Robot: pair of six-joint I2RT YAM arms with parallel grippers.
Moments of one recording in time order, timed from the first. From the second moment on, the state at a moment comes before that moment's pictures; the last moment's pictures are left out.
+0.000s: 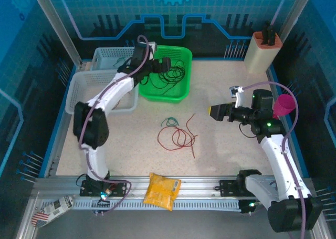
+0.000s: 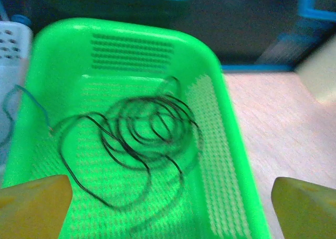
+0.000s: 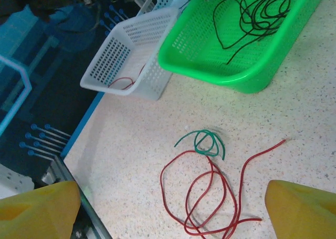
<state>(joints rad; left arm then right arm) -0.34 1.86 1.67 -0.35 0.08 -0.33 0.03 0.93 0.87 -0.55 -0.81 0.22</state>
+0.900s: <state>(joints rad) -0.42 1.77 1.19 -0.62 0.57 -0.21 0.06 1.04 0.80 -0.64 -0.81 0.39</state>
